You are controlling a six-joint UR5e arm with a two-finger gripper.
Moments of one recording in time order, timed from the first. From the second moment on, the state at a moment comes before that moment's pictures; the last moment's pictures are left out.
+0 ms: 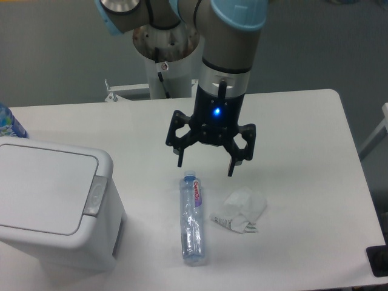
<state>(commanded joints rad) 2.42 -1.77 -1.40 -1.18 1.25 0.54</state>
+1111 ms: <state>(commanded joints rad) 2.21 -1.88 -1.33 -1.05 1.26 0.47</state>
